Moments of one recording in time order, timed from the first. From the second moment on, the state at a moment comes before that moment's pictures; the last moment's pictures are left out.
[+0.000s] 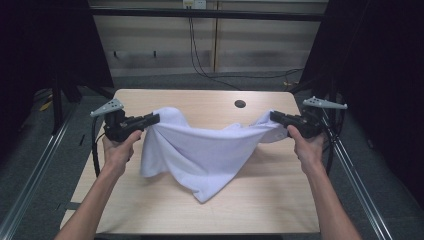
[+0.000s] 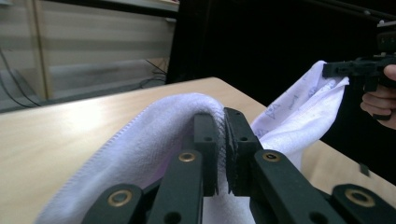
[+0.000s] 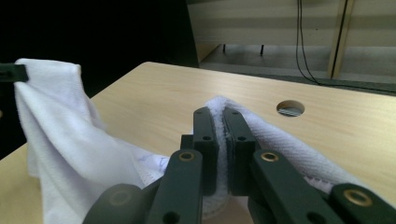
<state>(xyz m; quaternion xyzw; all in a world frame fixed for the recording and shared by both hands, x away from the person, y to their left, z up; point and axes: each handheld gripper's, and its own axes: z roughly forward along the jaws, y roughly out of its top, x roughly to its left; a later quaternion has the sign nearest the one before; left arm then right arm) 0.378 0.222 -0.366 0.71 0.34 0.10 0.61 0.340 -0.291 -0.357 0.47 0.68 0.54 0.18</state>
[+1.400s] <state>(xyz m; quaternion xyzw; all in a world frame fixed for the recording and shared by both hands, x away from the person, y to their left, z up) 0.285 0.217 -0.449 0.80 0.26 -0.01 0.54 0.231 -0.330 -0.441 0.49 0.72 0.44 0.20</state>
